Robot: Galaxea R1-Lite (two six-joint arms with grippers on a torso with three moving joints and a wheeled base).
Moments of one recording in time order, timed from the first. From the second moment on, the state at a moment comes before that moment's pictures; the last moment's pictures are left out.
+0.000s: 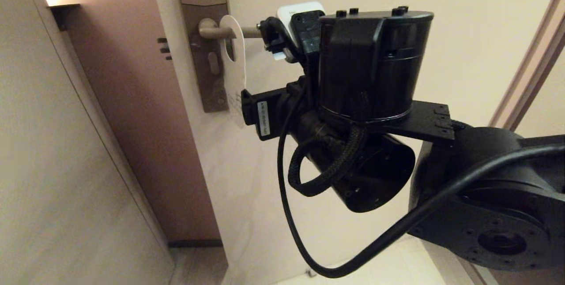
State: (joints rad) left arm 0.00 0.00 0.00 0.01 0.00 0.01; right arm 1.02 1.88 -1.42 -0.42 -0.67 -0.04
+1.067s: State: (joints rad) left arm 0.00 0.00 0.00 0.01 0.00 0.01; right arm 1.04 1.84 -1.37 -0.43 -0.67 -0.03
